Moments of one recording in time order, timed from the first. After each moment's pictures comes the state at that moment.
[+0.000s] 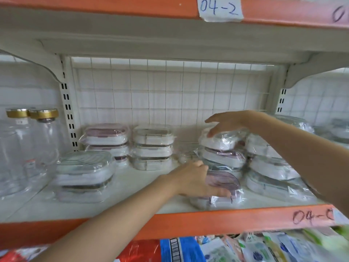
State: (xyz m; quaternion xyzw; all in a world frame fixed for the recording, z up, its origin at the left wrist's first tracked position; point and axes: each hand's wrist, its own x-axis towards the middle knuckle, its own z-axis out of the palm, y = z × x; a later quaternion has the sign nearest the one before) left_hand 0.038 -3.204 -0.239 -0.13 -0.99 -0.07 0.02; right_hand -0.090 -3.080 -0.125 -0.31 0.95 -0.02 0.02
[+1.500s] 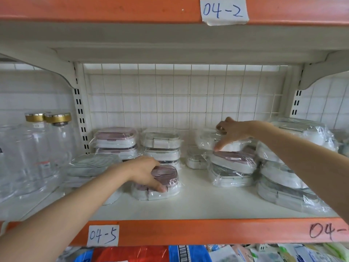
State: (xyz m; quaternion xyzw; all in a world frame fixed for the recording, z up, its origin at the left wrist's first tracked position) left_hand 0.039 -3.333 -0.231 0.01 -1.00 -0.07 -0.03; right_hand -0.128 -3.080 -0.148 -0.32 0.95 0.01 0.02
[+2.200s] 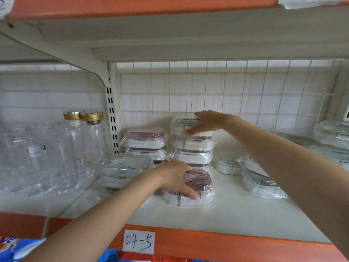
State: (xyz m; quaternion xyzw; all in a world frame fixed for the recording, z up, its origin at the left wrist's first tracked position) left_hand 0.046 -3.336 -0.236 0.01 -1.00 -0.08 -0.02; right_hand -0.106 -3.242 -0.135 -0.41 0.91 -0.08 -0.03
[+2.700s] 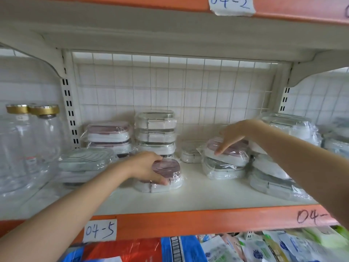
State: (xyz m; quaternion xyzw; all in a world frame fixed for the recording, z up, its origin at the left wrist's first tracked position) left_hand 0.042 -3.317 -0.235 0.00 -1.00 -0.06 0.01; right_hand -0.102 -3.081 -0.151 -0.22 0.96 0.15 0.07
